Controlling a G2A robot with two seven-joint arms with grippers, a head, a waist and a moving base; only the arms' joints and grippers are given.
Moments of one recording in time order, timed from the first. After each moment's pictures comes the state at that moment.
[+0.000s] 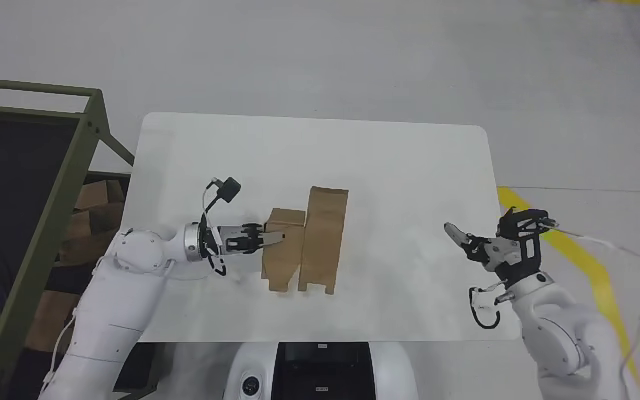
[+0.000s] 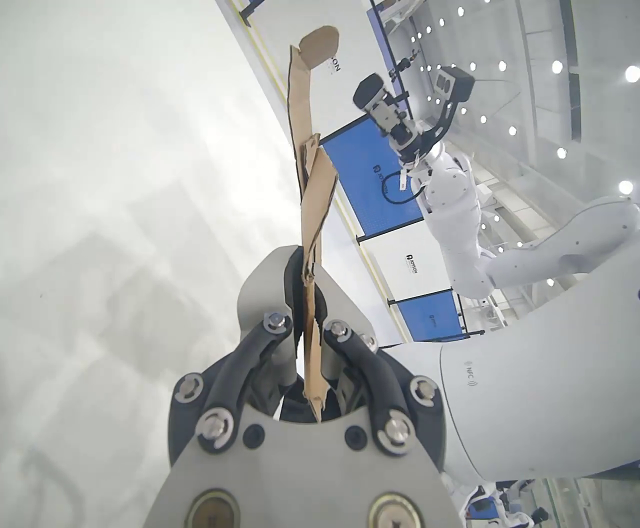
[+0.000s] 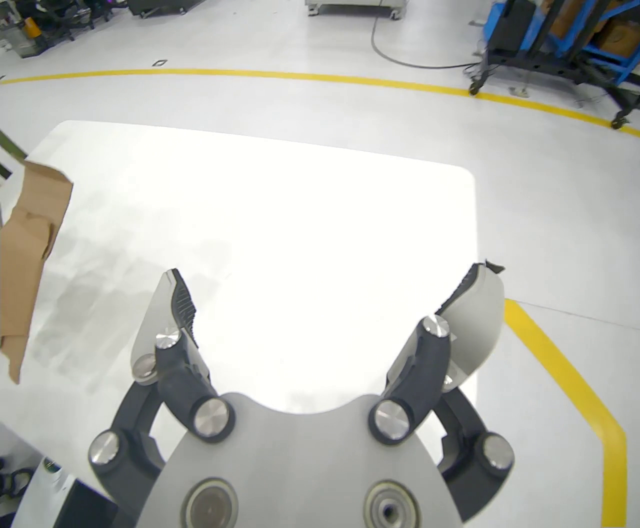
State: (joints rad) left arm 1.39 -1.00 -1.45 -1.57 -0.21 -0.63 -1.19; right arm -1.85 -1.14 1.68 -2.11 -1.00 -0.22 0.37
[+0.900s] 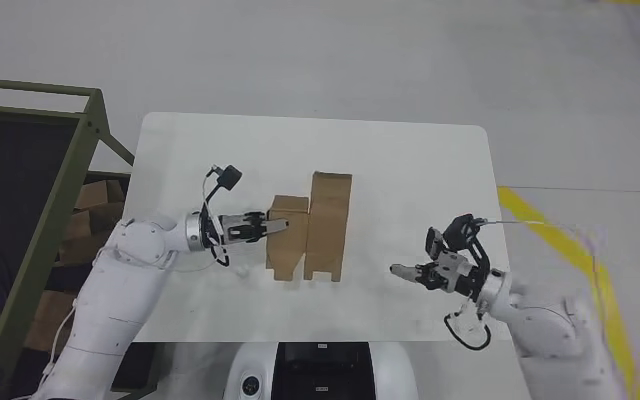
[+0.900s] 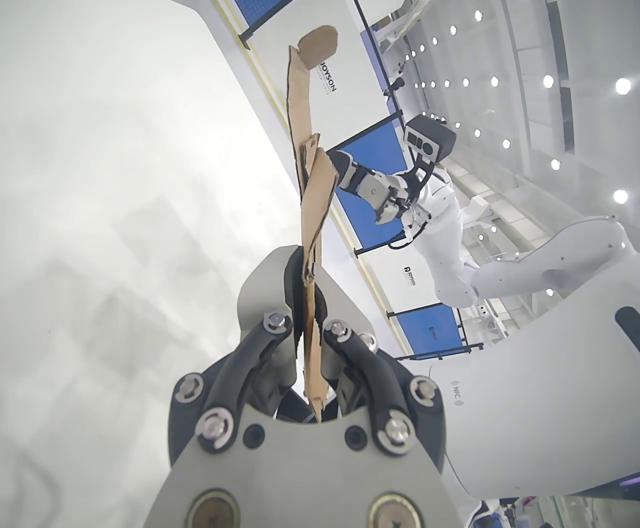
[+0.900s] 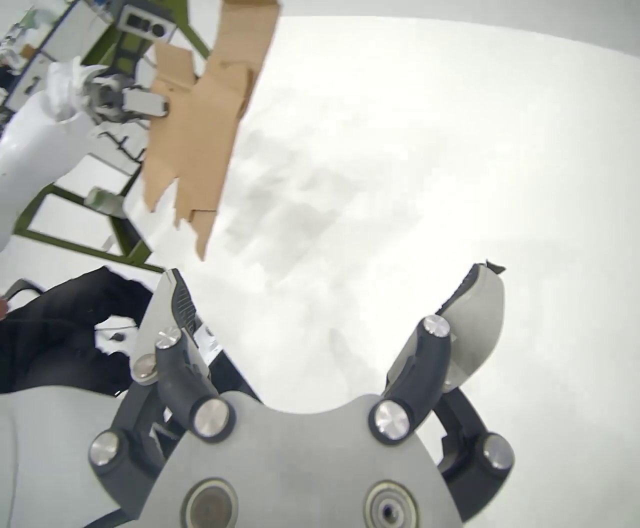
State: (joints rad) left arm 1.33 -0.99 -1.40 -1.58 -0.19 -0.59 -1.14; right arm -1.69 -1.12 1.54 -2.00 -0.49 -0.56 0.83
